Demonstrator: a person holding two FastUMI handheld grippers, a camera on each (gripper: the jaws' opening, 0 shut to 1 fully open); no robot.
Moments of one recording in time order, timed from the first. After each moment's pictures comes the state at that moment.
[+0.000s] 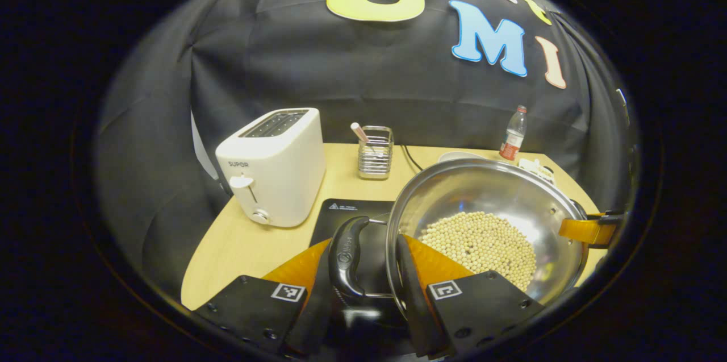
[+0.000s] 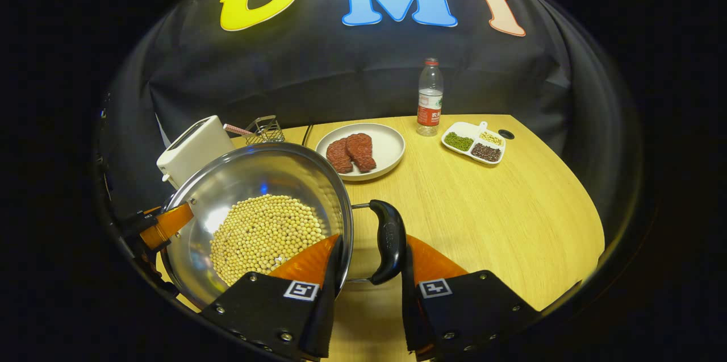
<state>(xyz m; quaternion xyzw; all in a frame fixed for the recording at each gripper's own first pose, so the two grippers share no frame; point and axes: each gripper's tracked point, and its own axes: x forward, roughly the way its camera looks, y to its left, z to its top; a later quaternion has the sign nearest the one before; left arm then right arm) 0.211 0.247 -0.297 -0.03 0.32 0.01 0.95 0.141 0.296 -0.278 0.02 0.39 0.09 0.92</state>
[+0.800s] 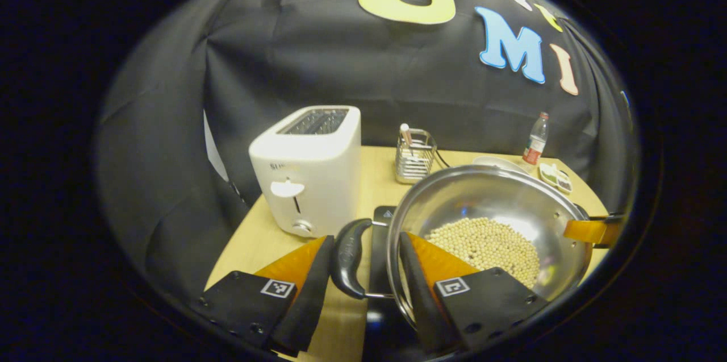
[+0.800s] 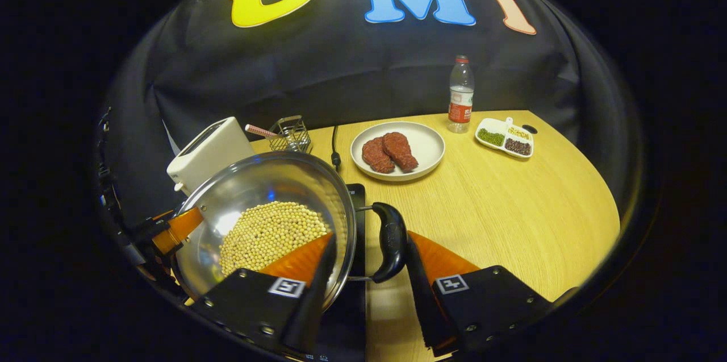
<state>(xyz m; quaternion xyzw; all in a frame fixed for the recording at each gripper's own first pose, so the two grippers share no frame) 0.230 0.325 -0.306 -0.02 0.27 0.03 0.96 0.143 0.364 -0.272 0.05 0.37 0.10 0.92</state>
